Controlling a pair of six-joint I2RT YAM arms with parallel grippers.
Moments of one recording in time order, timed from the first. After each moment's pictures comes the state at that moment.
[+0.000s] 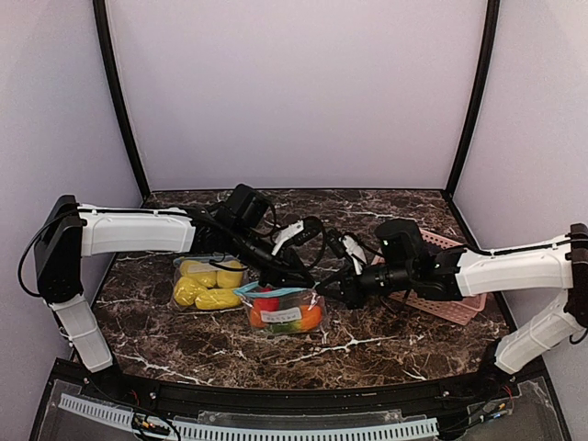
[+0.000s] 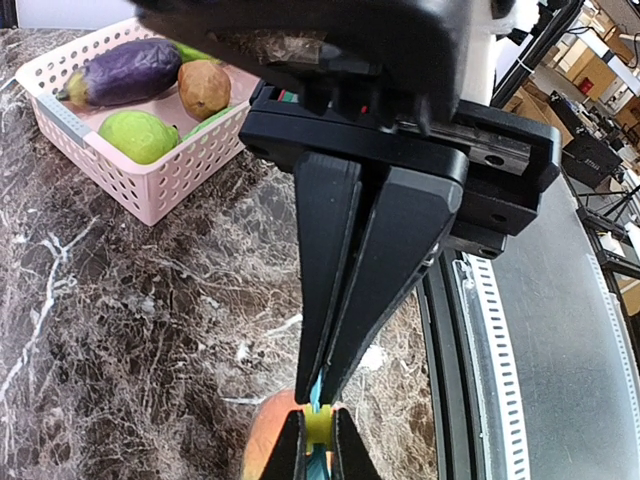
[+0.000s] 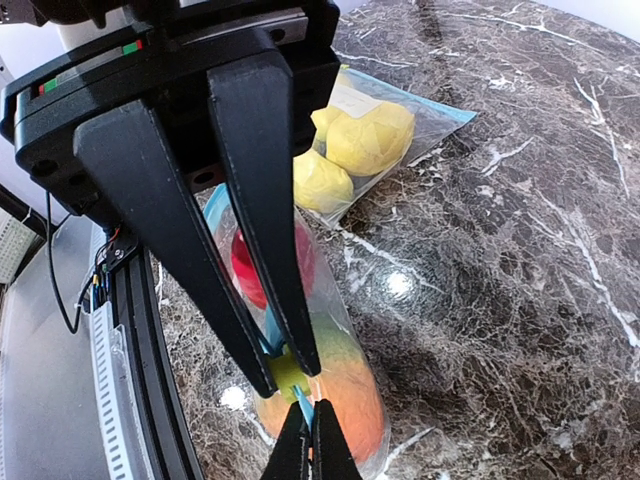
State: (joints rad) left arm -0.83 1.76 1.26 -0.29 0.79 0.22; right arm 0.90 1.39 0.74 0.12 -0.37 0.25
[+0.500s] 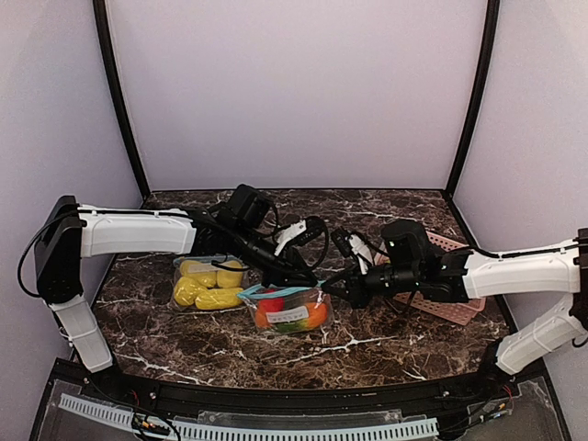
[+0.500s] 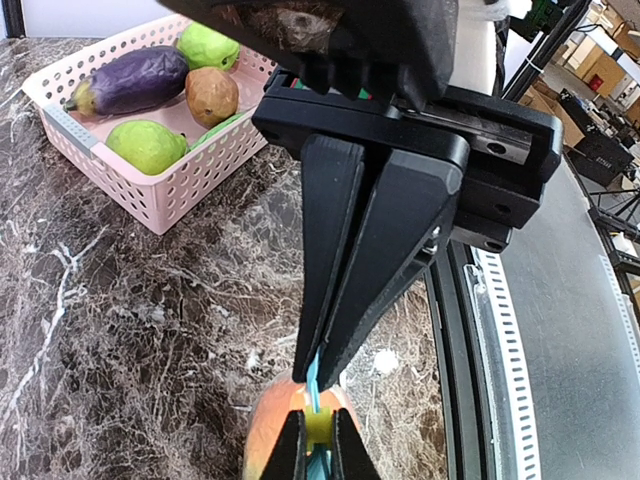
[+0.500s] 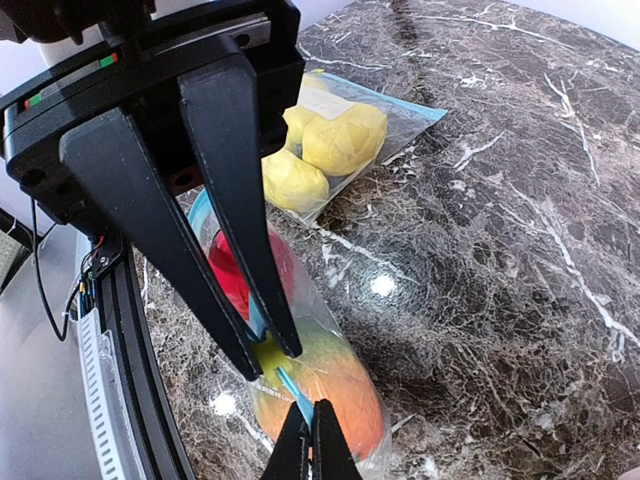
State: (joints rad) left arm -0.84 1.76 1.26 -0.26 0.75 0.22; right arm 0.90 1.34 0.71 0.09 -0.31 0.26
